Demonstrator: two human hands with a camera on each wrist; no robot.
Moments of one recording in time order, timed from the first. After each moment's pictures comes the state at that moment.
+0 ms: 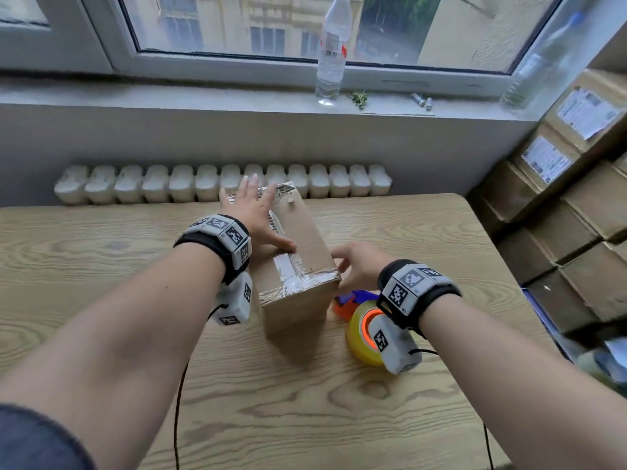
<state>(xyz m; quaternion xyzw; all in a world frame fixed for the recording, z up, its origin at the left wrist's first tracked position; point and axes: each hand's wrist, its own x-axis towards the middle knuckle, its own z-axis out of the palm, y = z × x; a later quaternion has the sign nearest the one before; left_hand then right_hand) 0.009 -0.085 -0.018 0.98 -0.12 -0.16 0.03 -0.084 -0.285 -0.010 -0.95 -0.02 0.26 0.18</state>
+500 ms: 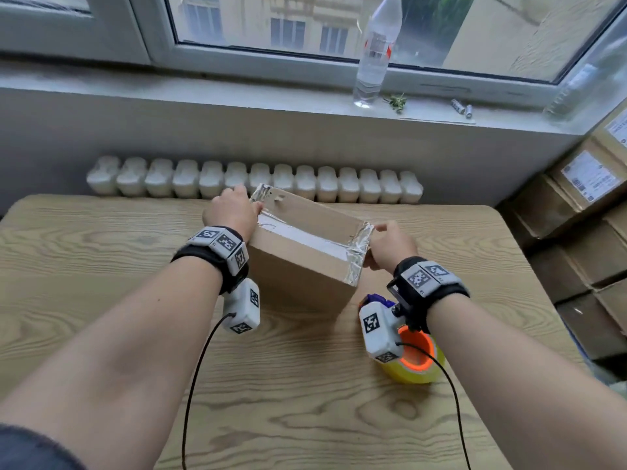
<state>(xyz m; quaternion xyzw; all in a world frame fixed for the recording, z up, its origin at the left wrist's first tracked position) 0.026 -0.019 -0.033 0.98 0.09 -0.03 0.15 -0.030 -0.257 -0.033 -0.88 0.26 0.09 0.39</state>
